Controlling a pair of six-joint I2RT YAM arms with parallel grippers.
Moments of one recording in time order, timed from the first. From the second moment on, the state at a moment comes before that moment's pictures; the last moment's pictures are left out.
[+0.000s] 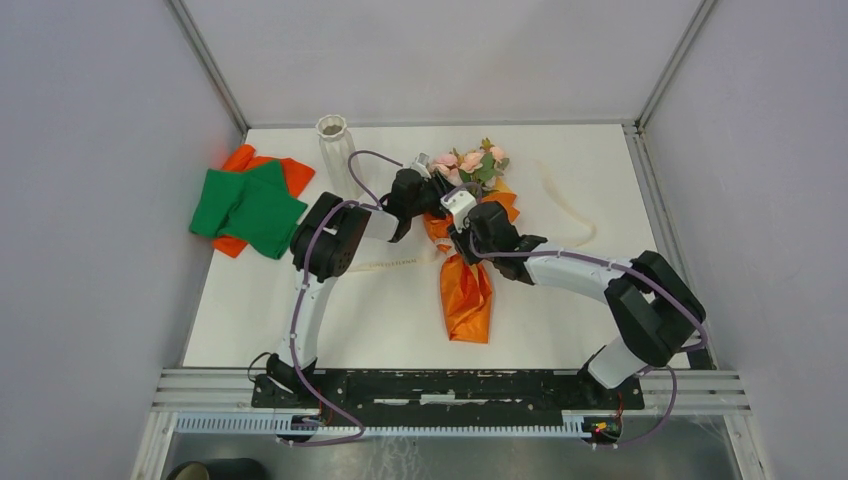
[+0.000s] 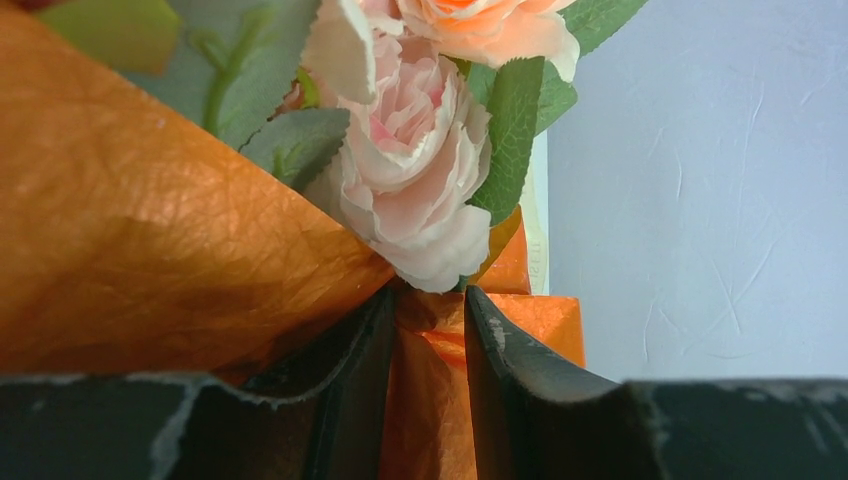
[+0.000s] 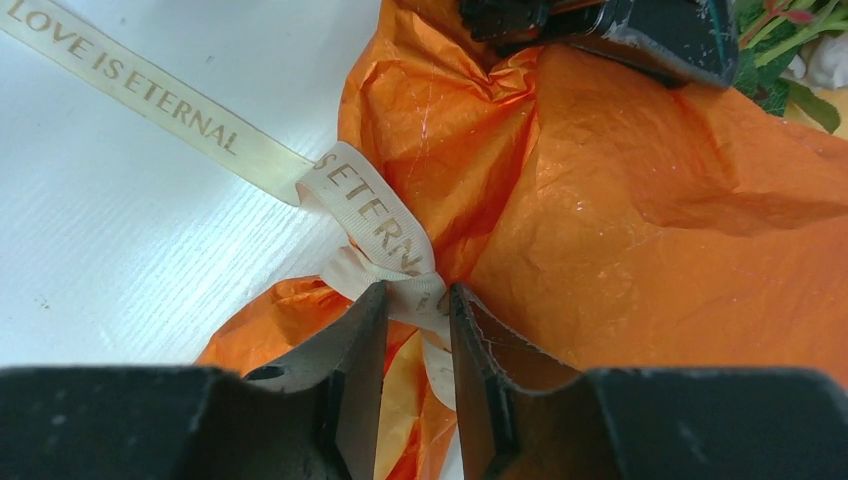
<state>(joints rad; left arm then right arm) -0.50 2.33 1.33 0.70 0.42 -1.11 0.72 1.57 0.86 0.06 0.06 -0.05</state>
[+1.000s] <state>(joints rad) -0.50 2.33 1.34 0.68 0.42 -1.10 0.72 1.37 0.86 0.00 0.07 -0.05</state>
